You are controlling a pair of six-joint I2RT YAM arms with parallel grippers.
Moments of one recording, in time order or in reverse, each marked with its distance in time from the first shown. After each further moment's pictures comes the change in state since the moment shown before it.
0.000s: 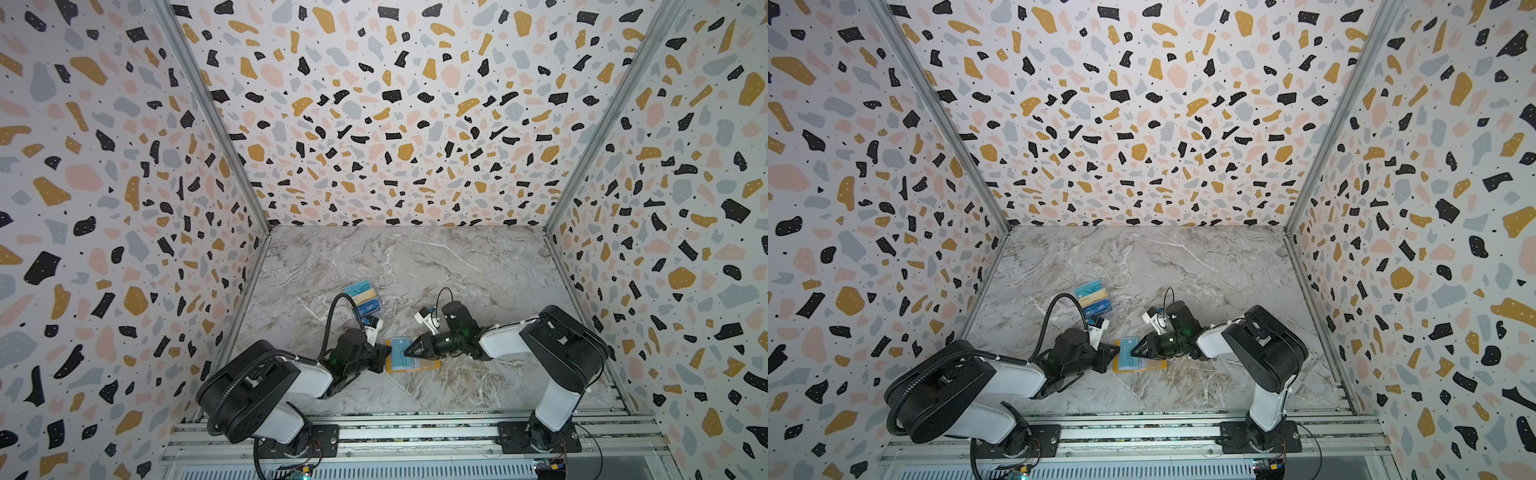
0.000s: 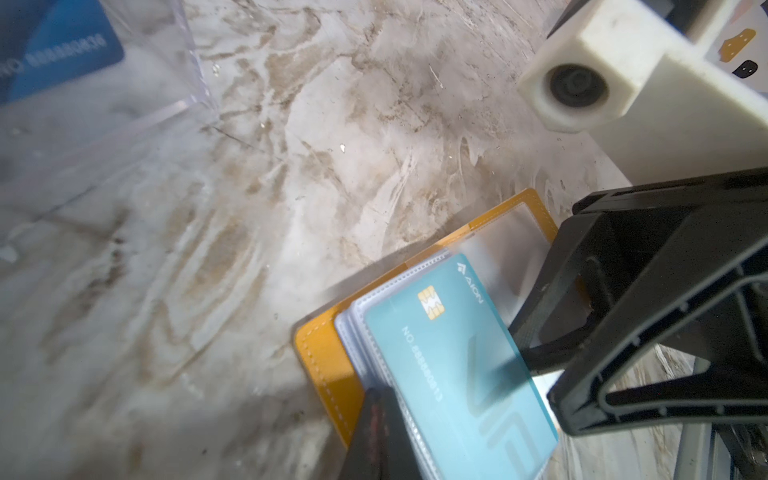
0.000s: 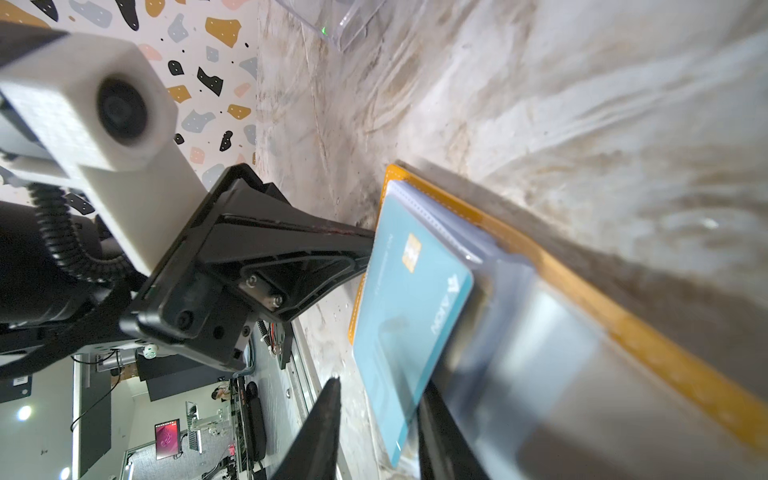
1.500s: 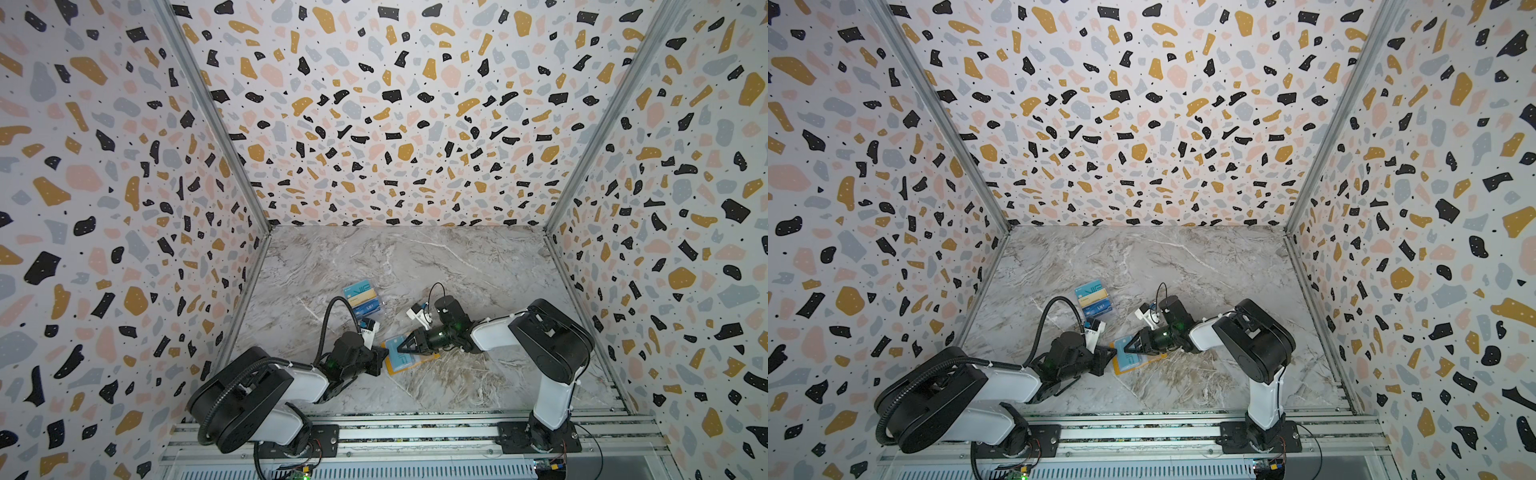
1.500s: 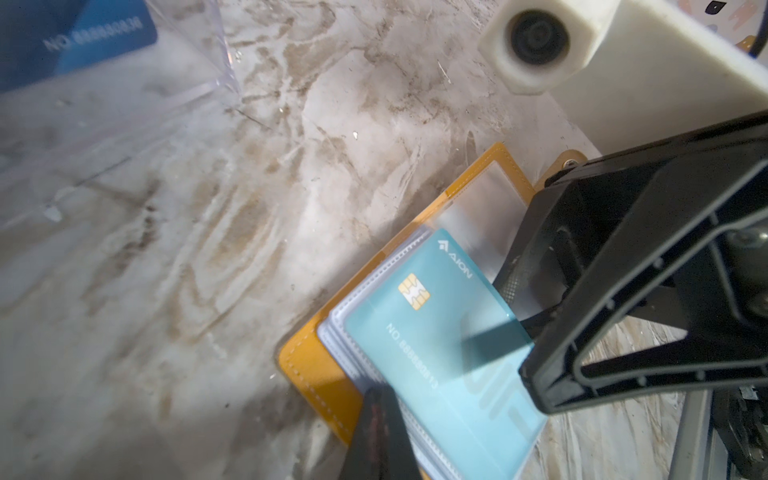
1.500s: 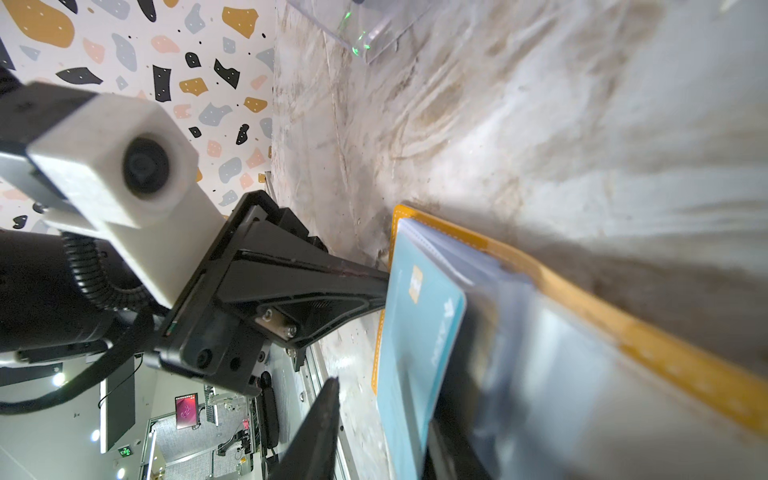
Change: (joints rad) left arm 0.000 -0.048 -0.033 -0.014 -0.016 -0.015; right arm 0.006 0.089 0.101 0.007 -0.069 0.007
